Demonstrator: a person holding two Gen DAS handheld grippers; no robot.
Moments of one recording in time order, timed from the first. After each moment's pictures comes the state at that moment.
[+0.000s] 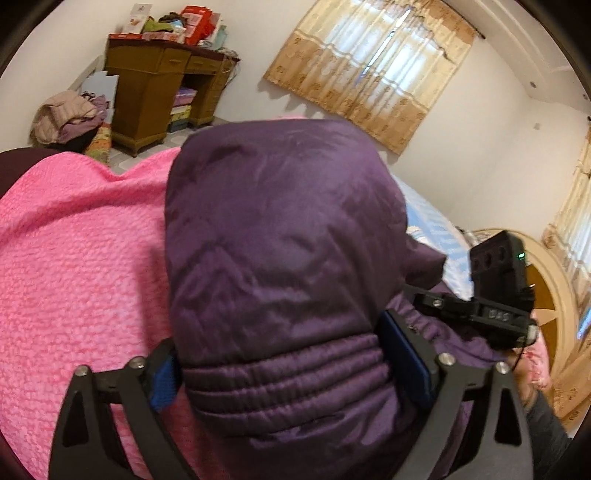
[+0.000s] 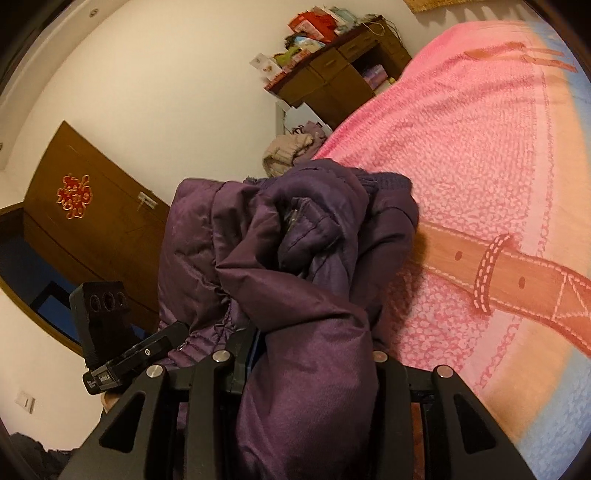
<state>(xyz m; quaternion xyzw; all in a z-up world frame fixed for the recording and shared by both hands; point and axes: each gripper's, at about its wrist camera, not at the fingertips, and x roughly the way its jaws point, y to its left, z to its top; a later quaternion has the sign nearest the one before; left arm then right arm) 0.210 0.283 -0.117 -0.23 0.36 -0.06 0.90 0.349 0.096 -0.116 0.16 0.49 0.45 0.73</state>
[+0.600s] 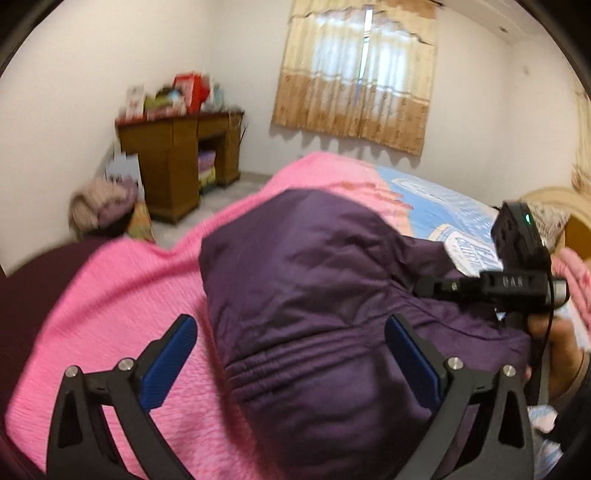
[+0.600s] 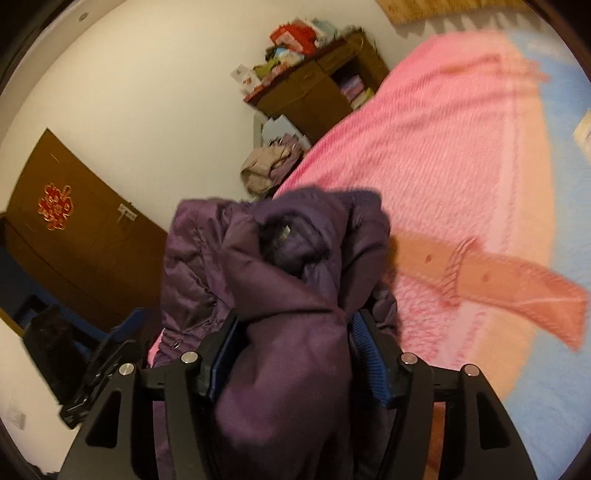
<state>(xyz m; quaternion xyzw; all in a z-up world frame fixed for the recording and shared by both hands) 0.155 0.252 -0.057 -0.07 0.29 0.02 0.95 0.327 0.070 -0.085 0.14 0.47 0.40 0.77</state>
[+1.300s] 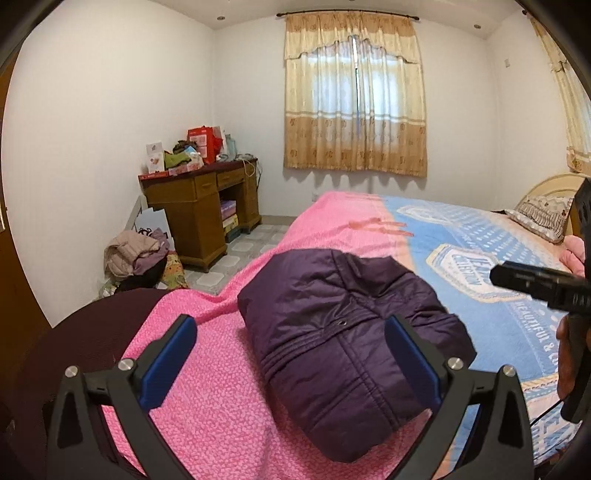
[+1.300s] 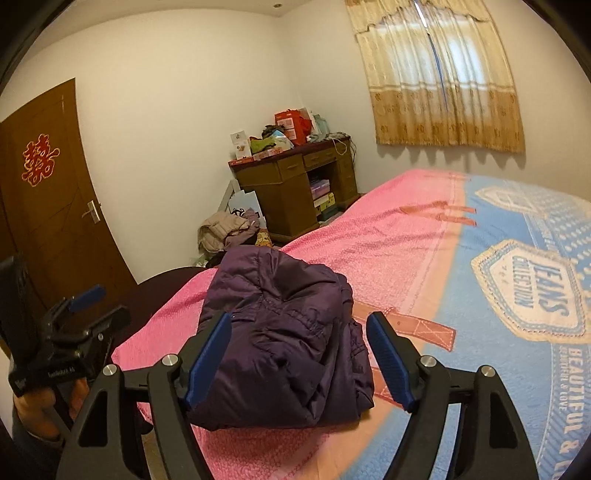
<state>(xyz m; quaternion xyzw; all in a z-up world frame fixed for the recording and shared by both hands) 0.069 0.231 0.005 -0.01 0.22 0.07 0.97 0.151 0.042 0.045 0.02 0.29 0.30 0.91</state>
